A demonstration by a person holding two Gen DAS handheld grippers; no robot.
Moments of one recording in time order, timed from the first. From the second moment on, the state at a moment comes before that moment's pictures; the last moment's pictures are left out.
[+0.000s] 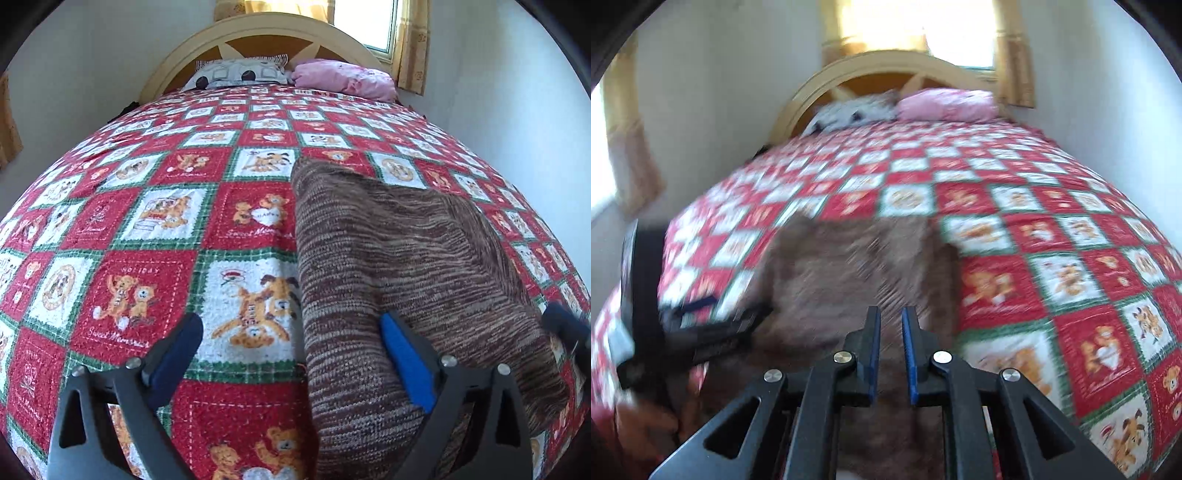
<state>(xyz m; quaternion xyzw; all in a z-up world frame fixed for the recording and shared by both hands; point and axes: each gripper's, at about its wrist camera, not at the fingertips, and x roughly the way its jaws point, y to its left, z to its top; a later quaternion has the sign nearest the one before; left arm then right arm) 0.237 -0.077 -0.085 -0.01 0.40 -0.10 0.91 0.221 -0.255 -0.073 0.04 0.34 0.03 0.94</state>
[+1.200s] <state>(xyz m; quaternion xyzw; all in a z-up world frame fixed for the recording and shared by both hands) 0.283 -0.096 -0.090 -0.06 0.44 -0.16 0.88 0.313 -0.311 -0.118 0.18 0.41 0.04 0.89</state>
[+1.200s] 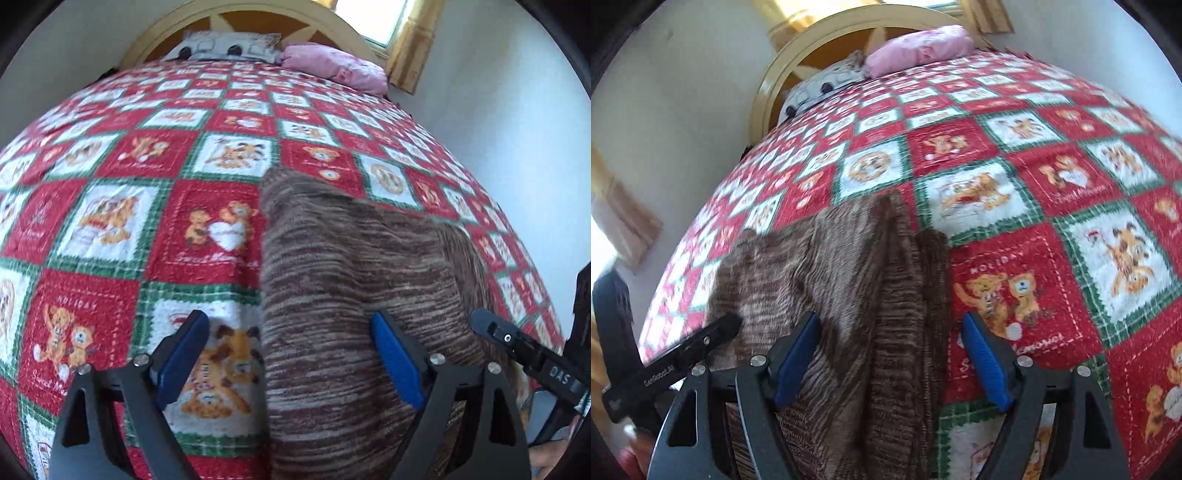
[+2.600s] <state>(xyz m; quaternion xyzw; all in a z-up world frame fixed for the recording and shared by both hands) 0.213 -0.071 -0.025 0.01 0.36 -0.12 0.93 0.241 -0.209 -0.049 0.00 0.31 0.04 0.95</state>
